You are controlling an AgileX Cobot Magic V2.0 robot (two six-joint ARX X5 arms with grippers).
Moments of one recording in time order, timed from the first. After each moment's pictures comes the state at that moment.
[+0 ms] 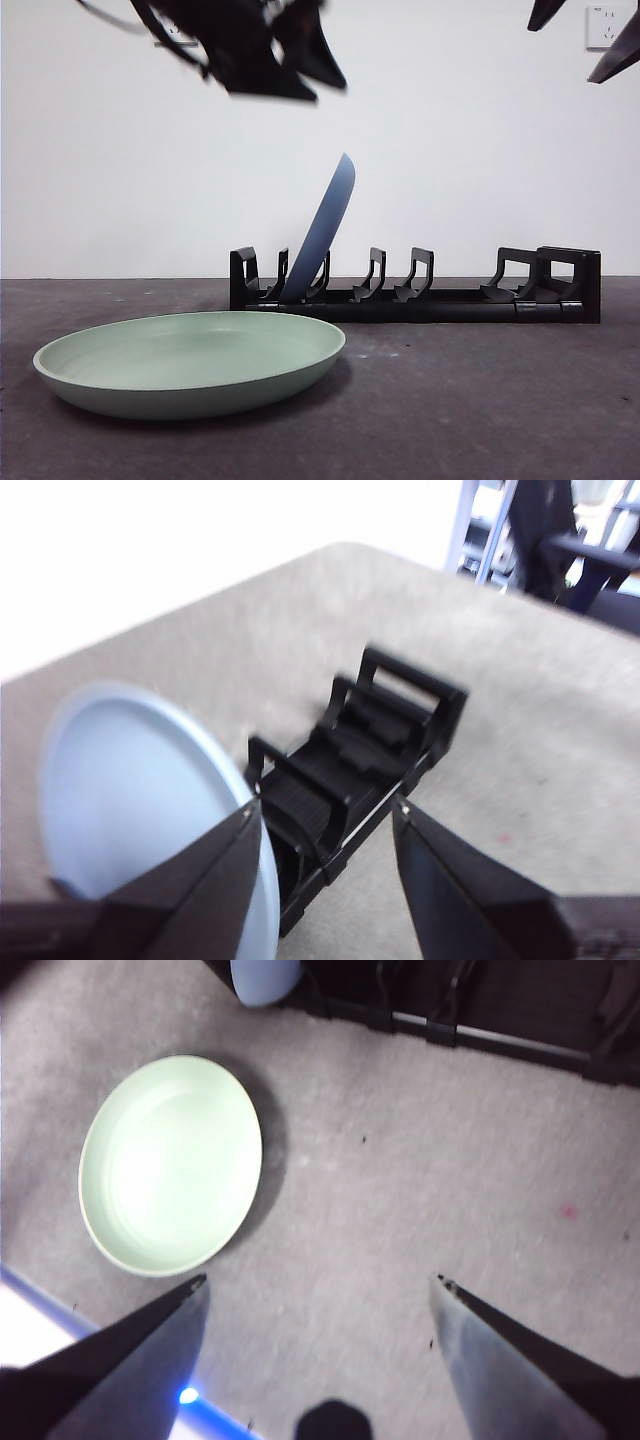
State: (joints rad) left arm -0.55 1.53 1.22 -0.01 0.27 0.05; right arm 0.17 1.29 1.38 -1.13 -0.45 -0.10
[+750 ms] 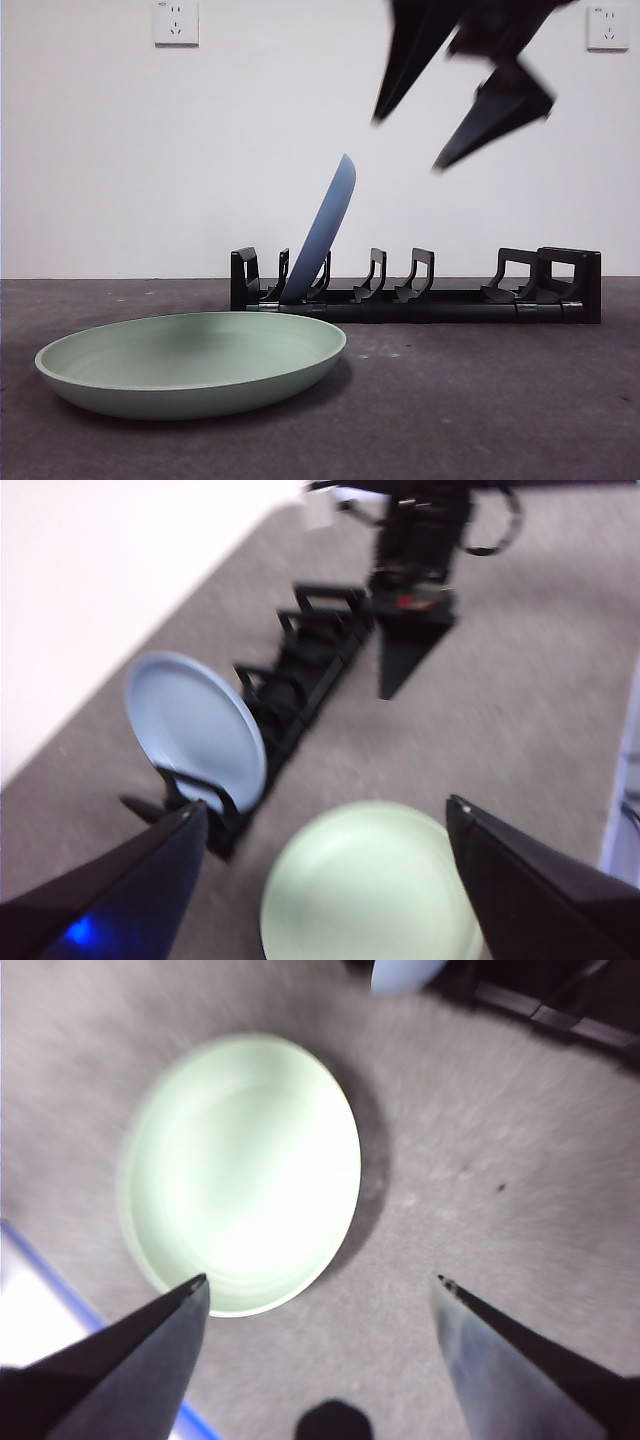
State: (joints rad) left arm -0.55 0.82 1.22 -0.87 0.26 0.48; right arm 0.48 1.57 1.38 -0.90 -0.40 0.04
